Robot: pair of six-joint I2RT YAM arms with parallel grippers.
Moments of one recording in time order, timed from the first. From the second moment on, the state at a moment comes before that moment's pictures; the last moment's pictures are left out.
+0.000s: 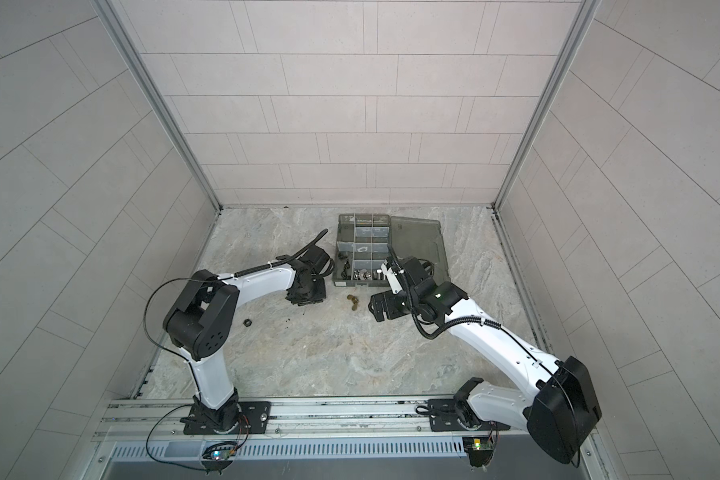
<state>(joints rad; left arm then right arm) -0.53 1.86 1.18 -0.68 -0.08 -0.70 0.59 1.18 0.91 -0.65 -0.12 0.32</state>
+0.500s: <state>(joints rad) -0.53 1.87 1.22 -0.71 -0.08 -0.69 0.57 1.17 0.91 -0.65 -0.12 0.32</state>
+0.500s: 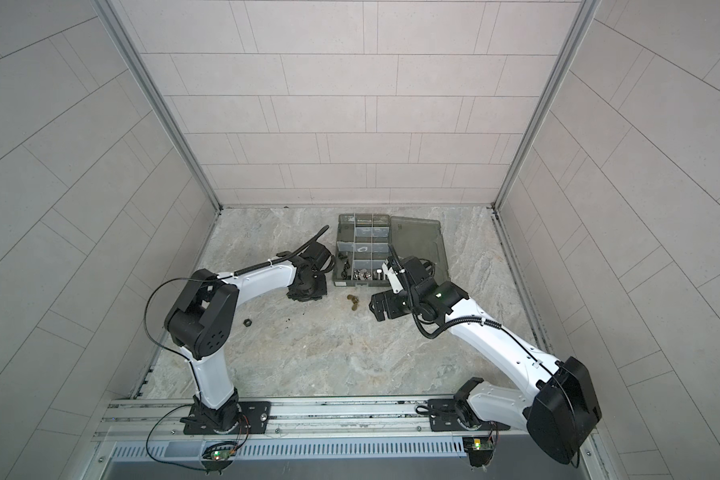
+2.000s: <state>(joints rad) -0.58 2.14 1.91 -0.85 -0.05 -0.65 0.52 1.13 0.91 -0.69 -0.12 0.29</state>
